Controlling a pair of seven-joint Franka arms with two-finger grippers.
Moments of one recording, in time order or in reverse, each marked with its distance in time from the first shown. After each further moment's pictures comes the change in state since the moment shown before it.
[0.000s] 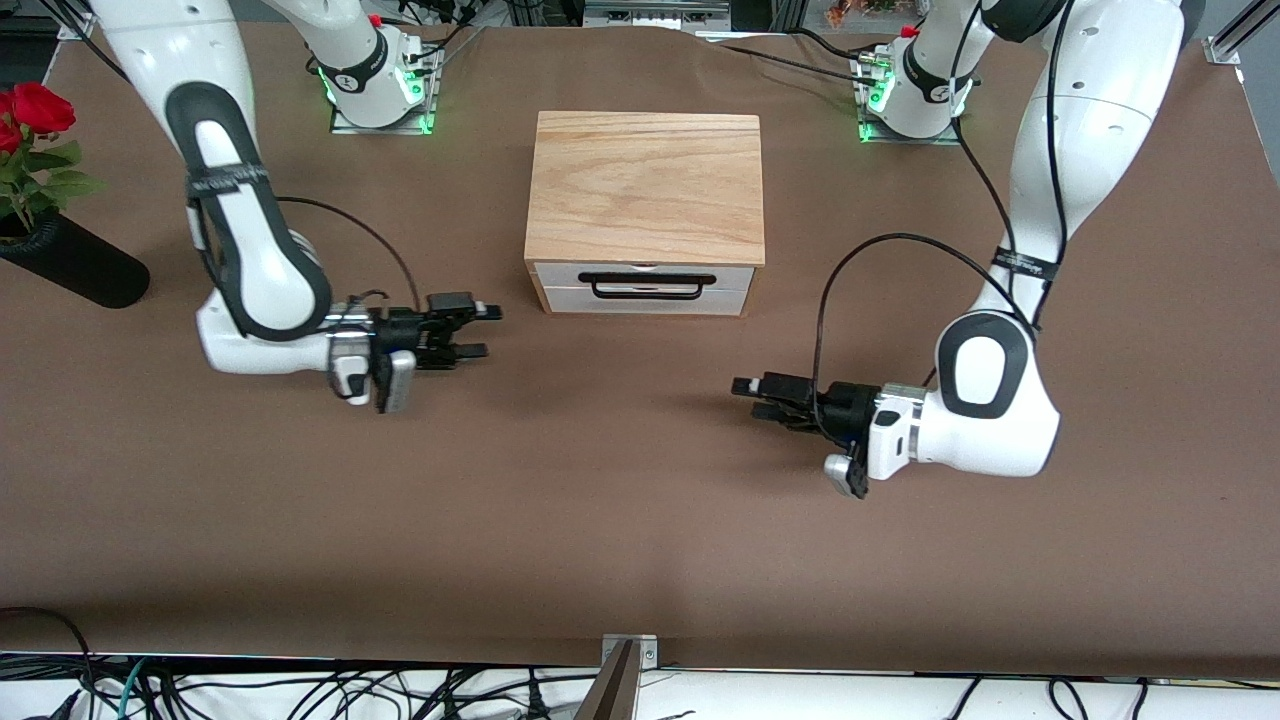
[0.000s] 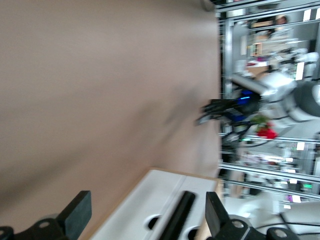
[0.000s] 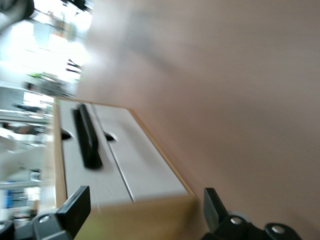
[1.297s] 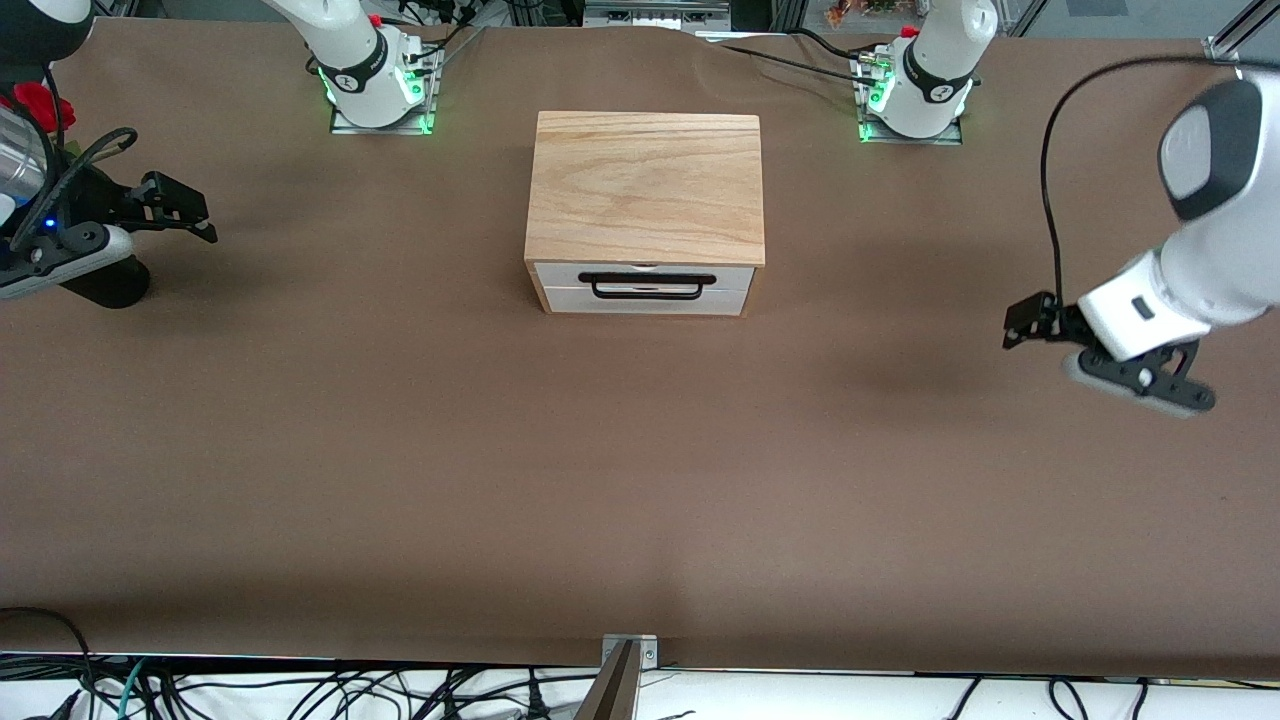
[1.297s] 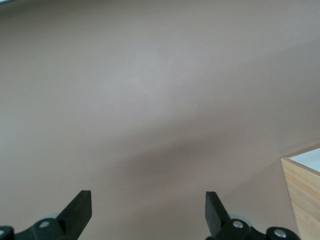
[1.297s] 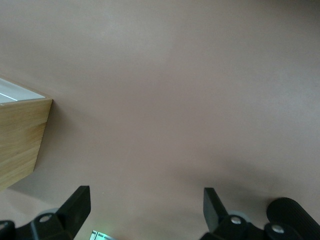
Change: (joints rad) left arm 0.030 -0.642 0.150 -0.329 0.934 -0.045 -0.296; right arm -0.003 -0.422 -0.120 0.222 -0.936 -0.276 0.536
